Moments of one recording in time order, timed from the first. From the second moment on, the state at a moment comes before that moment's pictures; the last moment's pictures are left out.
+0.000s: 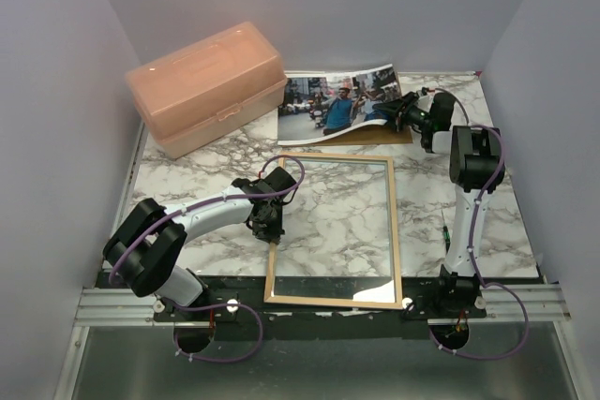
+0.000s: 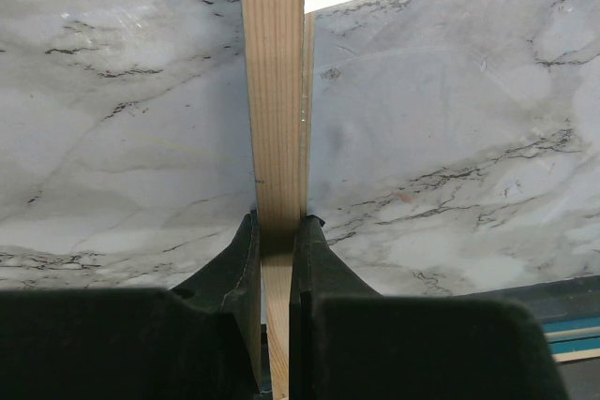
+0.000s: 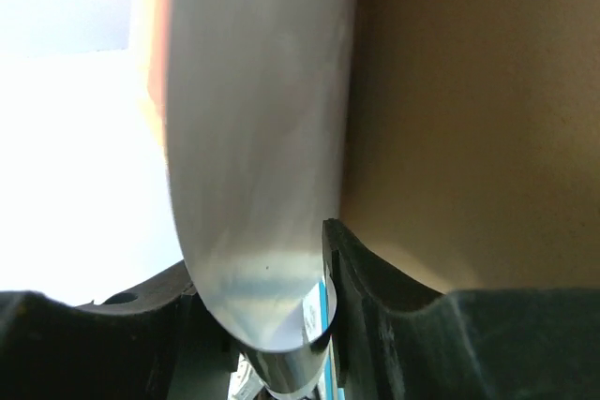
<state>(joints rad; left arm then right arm) -0.76 1.50 0.80 -0.64 0.03 -0.74 -0.07 2.40 1.44 0.75 -0.93 1.32</state>
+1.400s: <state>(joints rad) -0.82 1.00 0.74 -0.60 0.01 -0.74 -0.07 0.95 0.62 0.02 -0.80 0.99</state>
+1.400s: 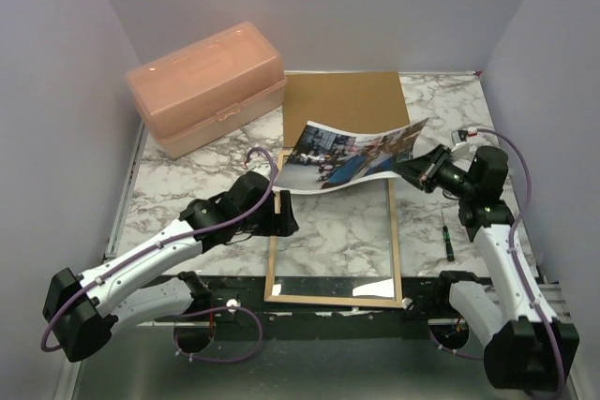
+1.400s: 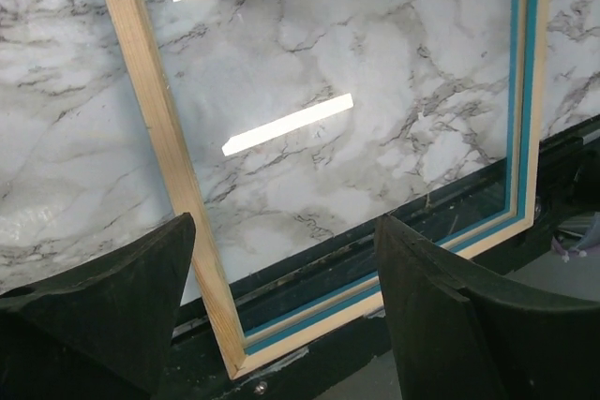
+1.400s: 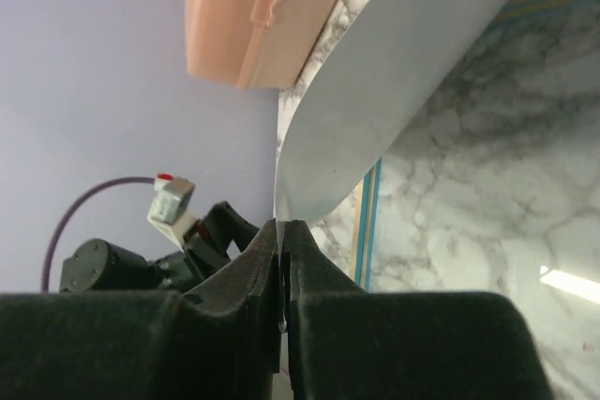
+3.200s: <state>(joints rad) -1.20 1.44 0.99 -0.14 -0.30 -0.18 -0.07 0.70 0.63 -0.48 -0.79 0.99</state>
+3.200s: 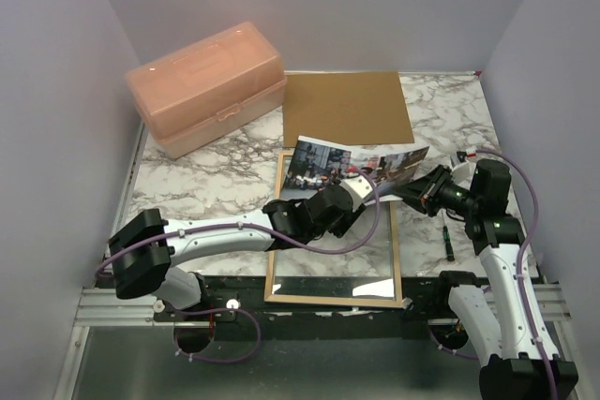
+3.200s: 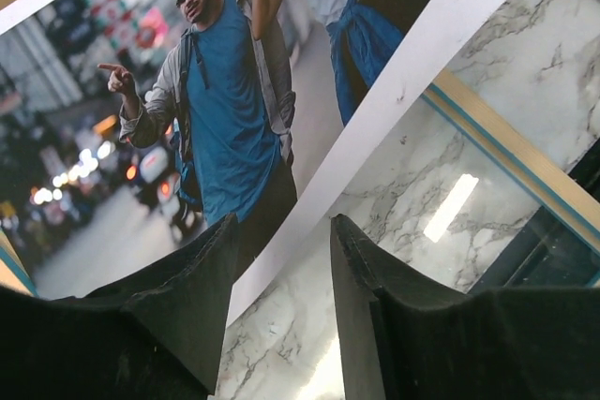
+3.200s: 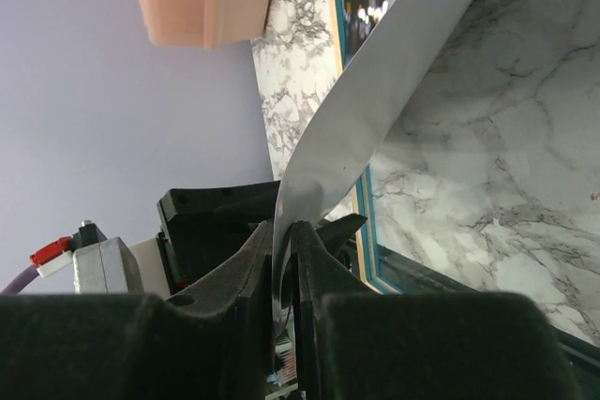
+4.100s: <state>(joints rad) -1.23 1.45 1.09 -0.25 -0.39 -0.24 -0.07 0.66 0.60 -0.54 -0.76 0.96</state>
